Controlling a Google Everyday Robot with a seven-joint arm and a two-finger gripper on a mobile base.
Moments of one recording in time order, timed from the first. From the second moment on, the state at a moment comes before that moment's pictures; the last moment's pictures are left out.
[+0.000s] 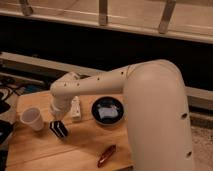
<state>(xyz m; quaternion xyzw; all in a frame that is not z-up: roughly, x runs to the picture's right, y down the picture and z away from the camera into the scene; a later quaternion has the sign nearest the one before) -0.255 0.158 0.744 -0.42 0.01 0.48 0.77</state>
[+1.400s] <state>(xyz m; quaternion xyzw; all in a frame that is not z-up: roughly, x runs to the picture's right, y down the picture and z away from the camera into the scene) -0.257 0.167 0.740 -0.43 0.02 0.46 0.77</state>
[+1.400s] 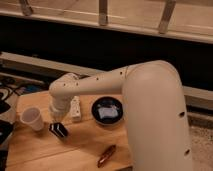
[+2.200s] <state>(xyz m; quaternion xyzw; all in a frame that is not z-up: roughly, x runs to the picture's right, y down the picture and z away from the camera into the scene) -0.259 0.172 0.736 -0.44 0.03 0.46 0.78</state>
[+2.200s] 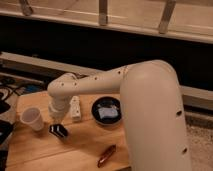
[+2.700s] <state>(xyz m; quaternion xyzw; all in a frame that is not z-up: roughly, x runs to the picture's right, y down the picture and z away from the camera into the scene) -0.257 0.174 0.735 -0.43 0.04 0.45 0.78</state>
